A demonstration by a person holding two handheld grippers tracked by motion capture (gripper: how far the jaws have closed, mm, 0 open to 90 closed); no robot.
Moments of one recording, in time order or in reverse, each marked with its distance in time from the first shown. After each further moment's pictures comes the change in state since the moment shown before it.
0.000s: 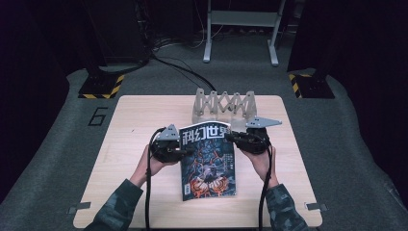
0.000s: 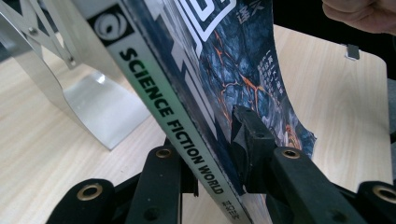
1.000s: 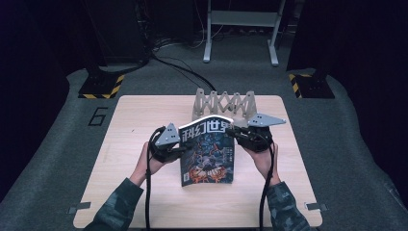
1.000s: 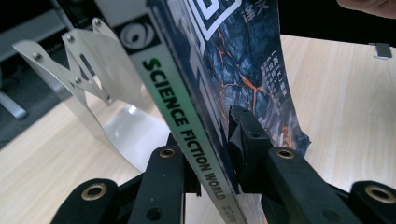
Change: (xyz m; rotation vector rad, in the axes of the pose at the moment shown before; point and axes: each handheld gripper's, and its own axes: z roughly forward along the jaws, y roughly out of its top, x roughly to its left) left arm -0.012 0.010 -0.009 -0.083 0.116 0.143; right arm 0.009 0.016 -0.014 -0.074 -0.039 -0.086
